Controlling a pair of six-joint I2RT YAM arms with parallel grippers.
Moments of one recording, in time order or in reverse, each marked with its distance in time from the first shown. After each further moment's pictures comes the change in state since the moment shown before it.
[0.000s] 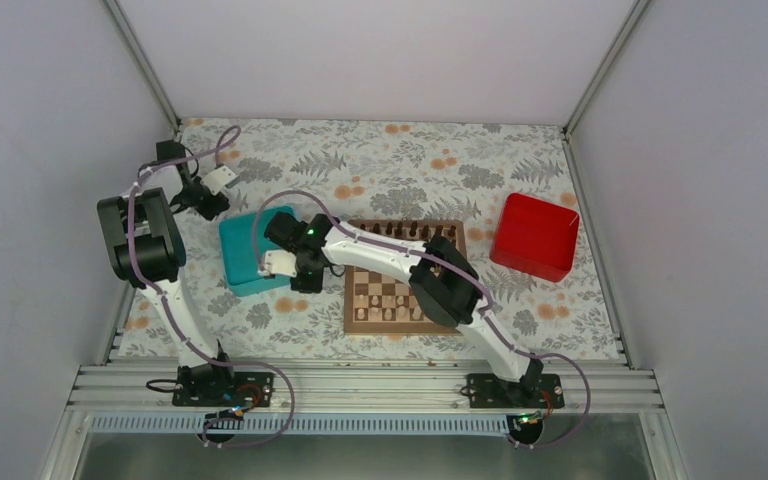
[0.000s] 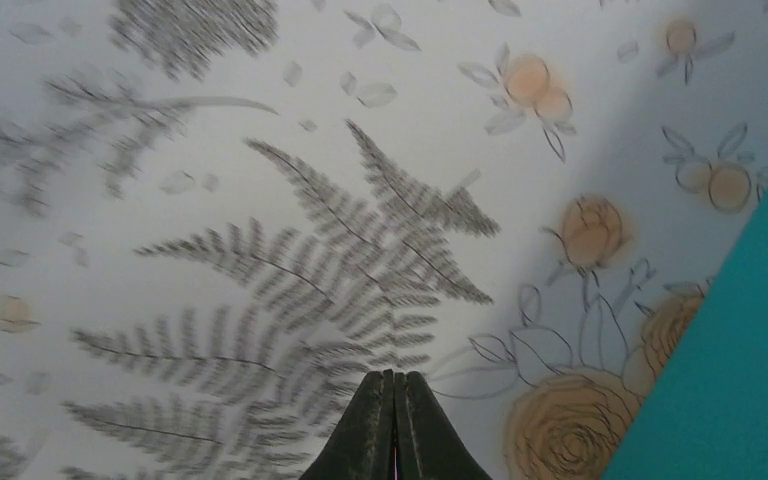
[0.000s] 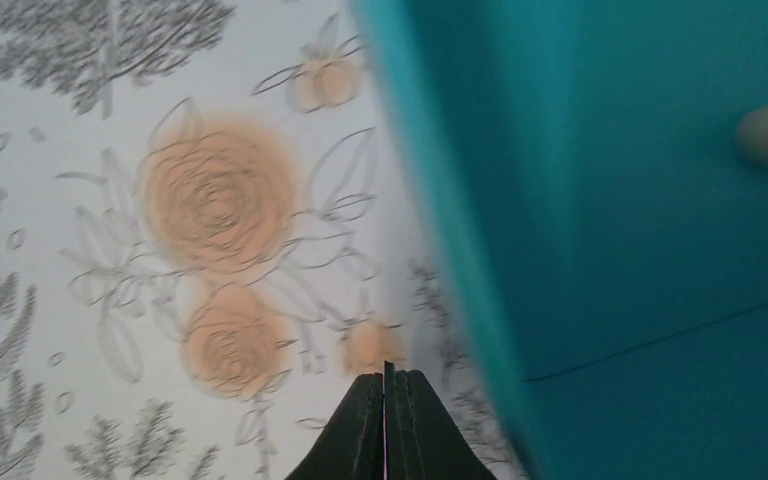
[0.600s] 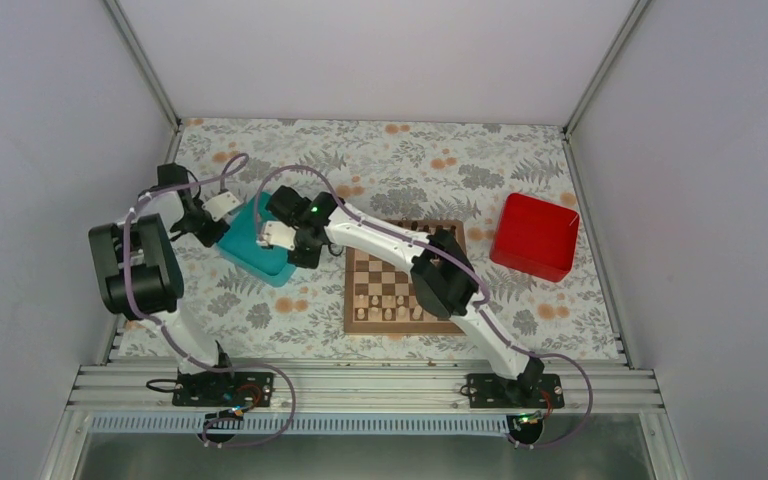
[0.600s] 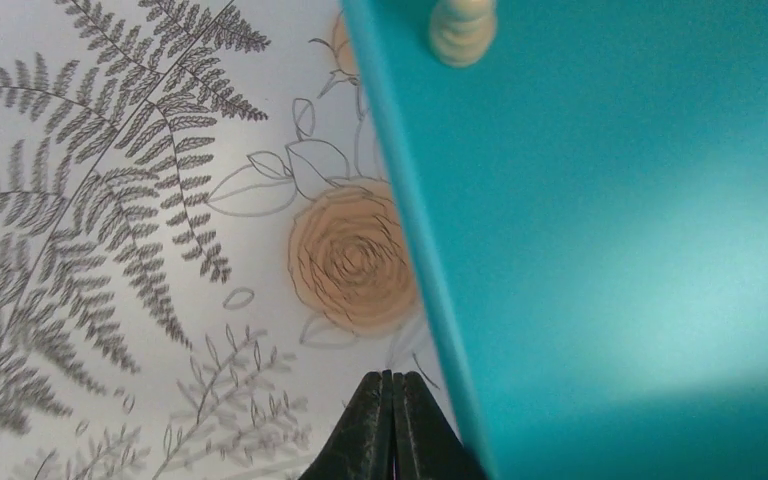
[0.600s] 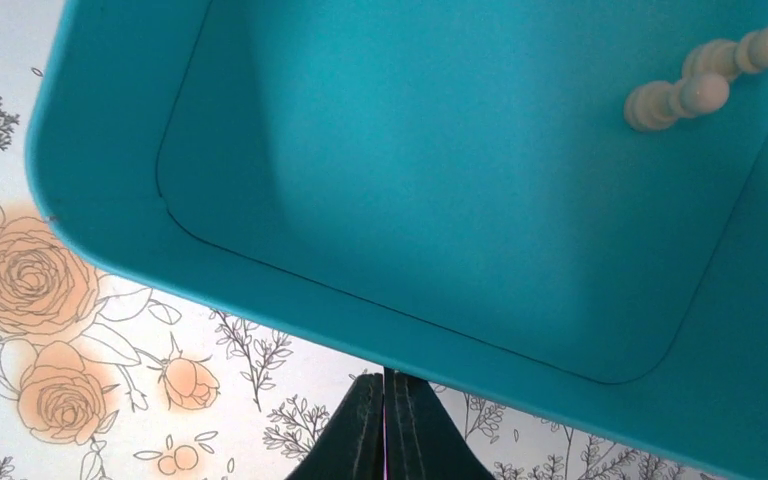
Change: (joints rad) left arm -0.008 -0.222 -0.323 0.038 -0.084 0.071; right arm -0.071 0.079 0.211 -0.030 0.071 0.029
